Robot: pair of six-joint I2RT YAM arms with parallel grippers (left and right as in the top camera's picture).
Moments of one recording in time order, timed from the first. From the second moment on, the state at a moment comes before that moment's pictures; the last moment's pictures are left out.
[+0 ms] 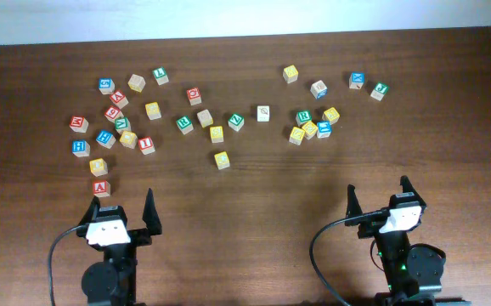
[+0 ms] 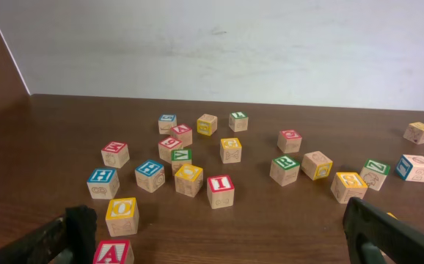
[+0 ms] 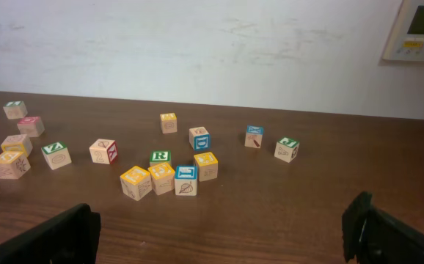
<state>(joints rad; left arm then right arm) 0.07 0.01 0.01 -0.08 -0.02 -0.03 0.00 0.01 0.01 -0.07 -0.09 -0.02</state>
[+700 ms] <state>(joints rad) 0.07 0.01 0.07 0.55 0.48 -0.14 0.00 0.01 0.01 -0.07 -0.09 -0.02</state>
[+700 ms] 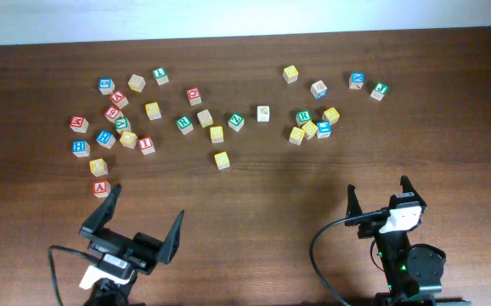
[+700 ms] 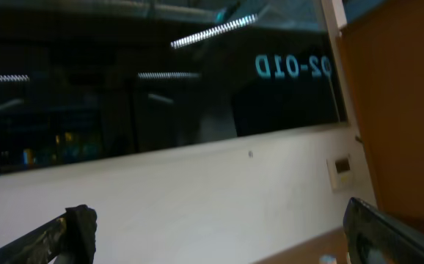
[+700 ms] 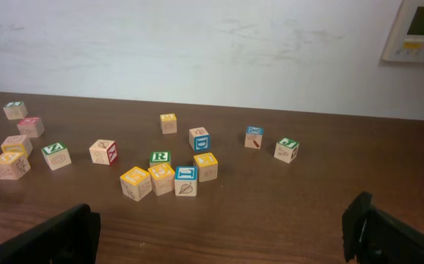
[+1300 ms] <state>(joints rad) 0.05 1.16 1.46 -0.99 0.54 -0.12 0.00 0.01 0.01 -0.07 -0.09 -0.02</state>
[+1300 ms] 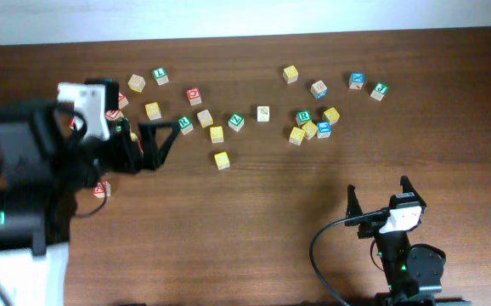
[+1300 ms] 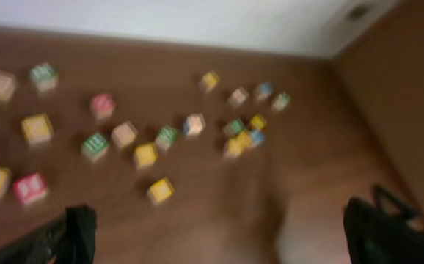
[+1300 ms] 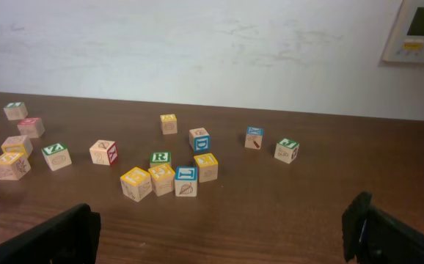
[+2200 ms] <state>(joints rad) -0.26 1.76 1.79 -1.27 0.02 -0.29 0.00 0.01 0.01 -0.07 -0.09 -0.02</state>
